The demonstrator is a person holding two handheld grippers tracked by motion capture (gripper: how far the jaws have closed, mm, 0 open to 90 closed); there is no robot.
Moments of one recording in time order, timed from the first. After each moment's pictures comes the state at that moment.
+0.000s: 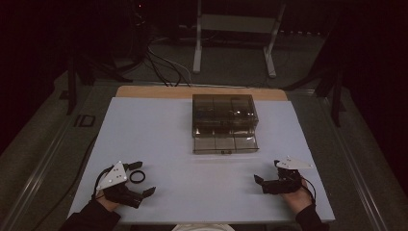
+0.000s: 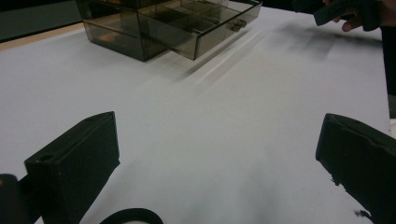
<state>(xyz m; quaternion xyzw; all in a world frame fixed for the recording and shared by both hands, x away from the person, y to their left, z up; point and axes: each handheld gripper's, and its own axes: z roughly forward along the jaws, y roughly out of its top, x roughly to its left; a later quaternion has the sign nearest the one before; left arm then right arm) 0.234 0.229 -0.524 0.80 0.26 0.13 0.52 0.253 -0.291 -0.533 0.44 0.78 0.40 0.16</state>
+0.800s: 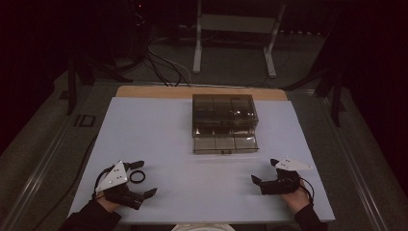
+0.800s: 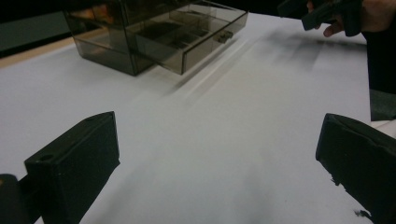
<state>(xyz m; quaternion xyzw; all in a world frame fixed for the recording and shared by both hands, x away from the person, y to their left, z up) 0.229 0.223 -0.506 0.81 0.24 0.14 0.52 0.251 -0.286 -0.530 0.42 0.78 0.43 0.16</state>
